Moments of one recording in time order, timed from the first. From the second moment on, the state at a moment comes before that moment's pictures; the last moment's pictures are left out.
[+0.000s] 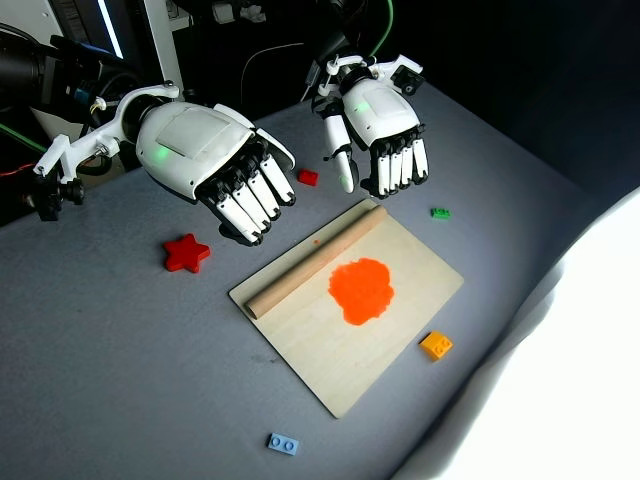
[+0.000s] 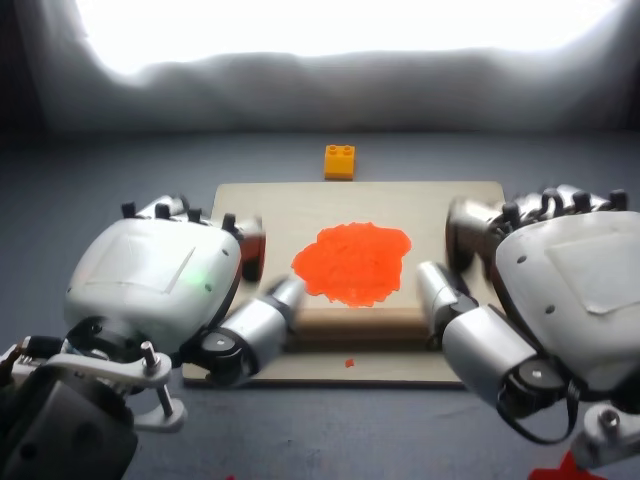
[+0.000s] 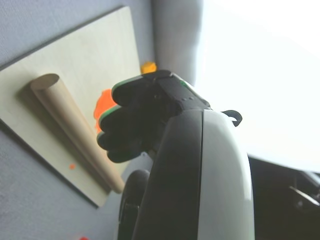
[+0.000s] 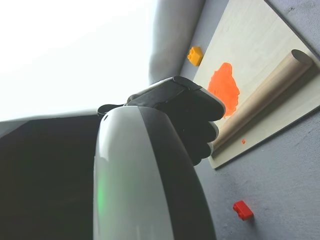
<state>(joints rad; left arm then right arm) 0.69 -1.06 0.67 -0.90 -1.16 1.81 -0.68 -1.18 0.50 0.88 1.46 -1.88</state>
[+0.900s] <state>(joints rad) 0.77 -1.20 0.74 -0.88 -1.23 1.78 -0.72 -1.32 0.61 0.91 1.49 -1.73</state>
